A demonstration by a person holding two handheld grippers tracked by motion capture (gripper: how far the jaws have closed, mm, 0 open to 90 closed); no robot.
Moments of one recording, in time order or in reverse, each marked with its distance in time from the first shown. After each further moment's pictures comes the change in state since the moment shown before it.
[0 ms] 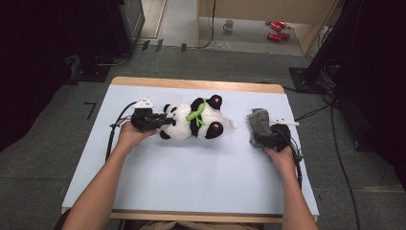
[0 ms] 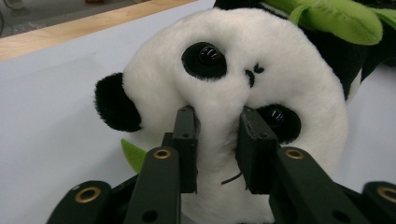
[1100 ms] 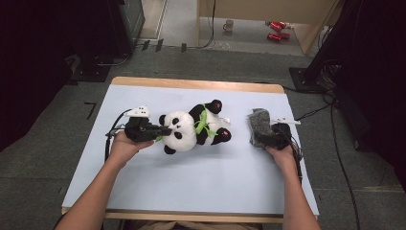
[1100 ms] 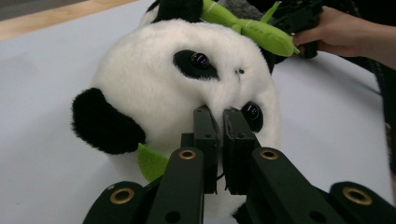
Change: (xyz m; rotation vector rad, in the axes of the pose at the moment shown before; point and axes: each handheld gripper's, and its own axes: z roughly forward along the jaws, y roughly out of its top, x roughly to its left) left arm -0.056 0.006 -0.050 0.022 -0.152 -0.003; right arm -0.003 0.003 -0.003 0.019 0.014 0.034
